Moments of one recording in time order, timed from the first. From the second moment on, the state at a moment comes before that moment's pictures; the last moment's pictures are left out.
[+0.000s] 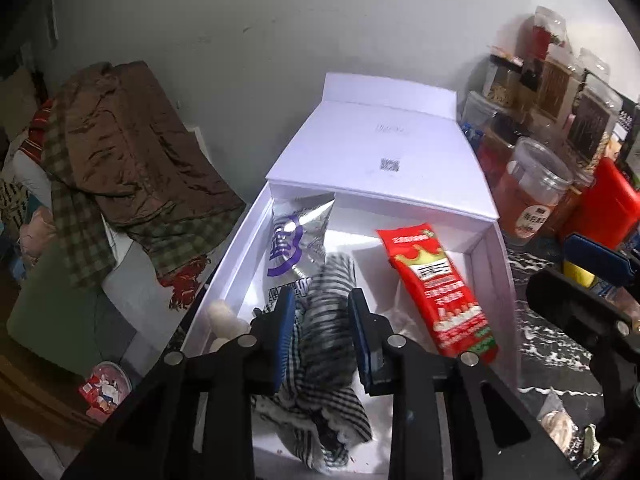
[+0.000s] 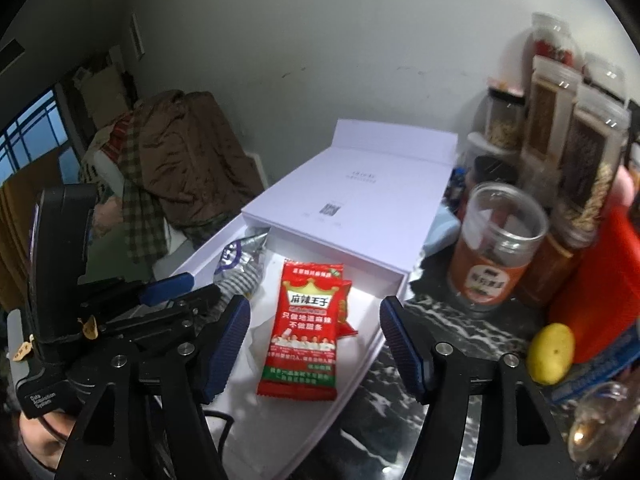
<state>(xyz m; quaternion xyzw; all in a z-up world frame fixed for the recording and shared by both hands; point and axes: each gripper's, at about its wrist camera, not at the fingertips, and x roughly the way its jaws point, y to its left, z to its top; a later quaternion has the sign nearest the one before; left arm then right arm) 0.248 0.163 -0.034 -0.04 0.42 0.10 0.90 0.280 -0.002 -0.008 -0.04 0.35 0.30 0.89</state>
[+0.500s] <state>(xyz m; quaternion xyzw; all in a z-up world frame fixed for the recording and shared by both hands) 0.205 0.131 0.032 -0.03 0.36 0.09 0.93 0.228 -0.039 0.055 -0.04 0.28 0.29 0.91</state>
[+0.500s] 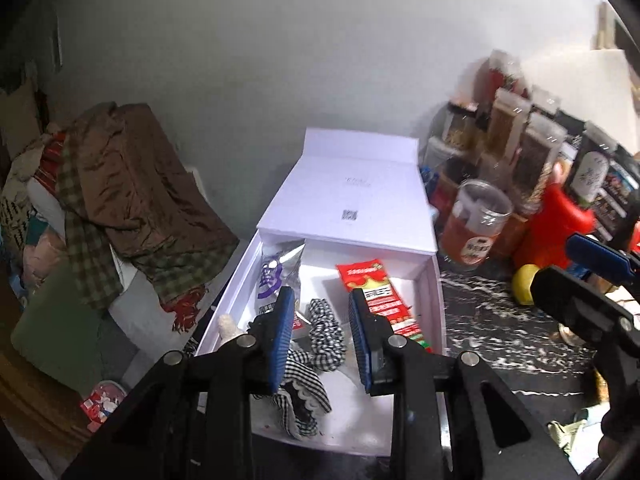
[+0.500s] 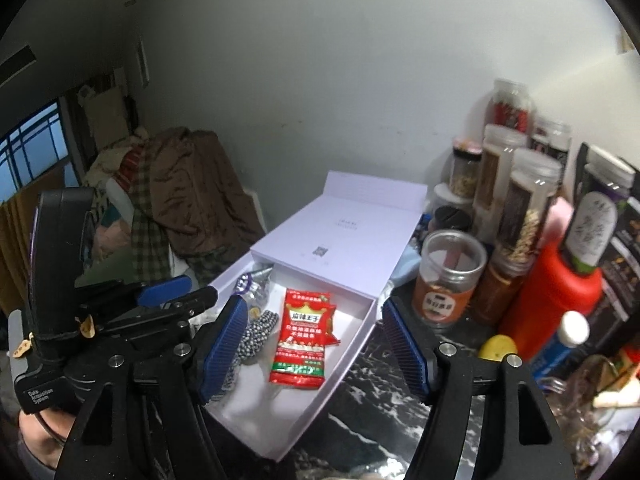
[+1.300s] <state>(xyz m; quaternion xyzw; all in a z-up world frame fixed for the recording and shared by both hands) 0.093 0.055 0.101 0.00 0.29 0.01 0.96 0.096 -0.118 0.103 -0.02 0.20 0.27 0.94</state>
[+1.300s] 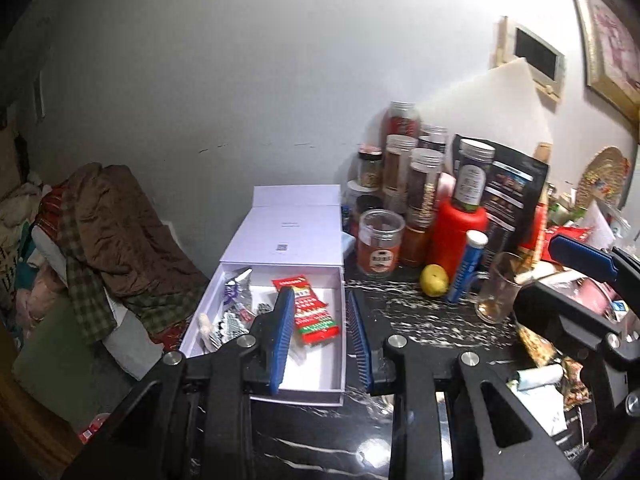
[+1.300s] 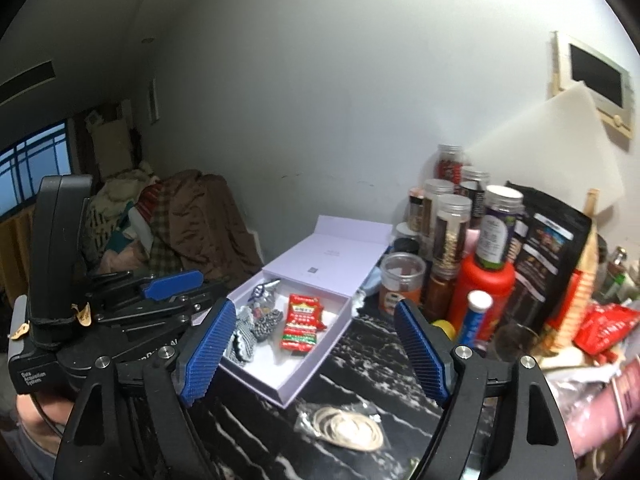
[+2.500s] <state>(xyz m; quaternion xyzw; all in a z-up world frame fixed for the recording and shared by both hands) 0.065 -0.016 -0.001 0.02 0.37 -0.10 0.92 0.037 -0.217 0.001 0.03 0.29 0.14 0.95</state>
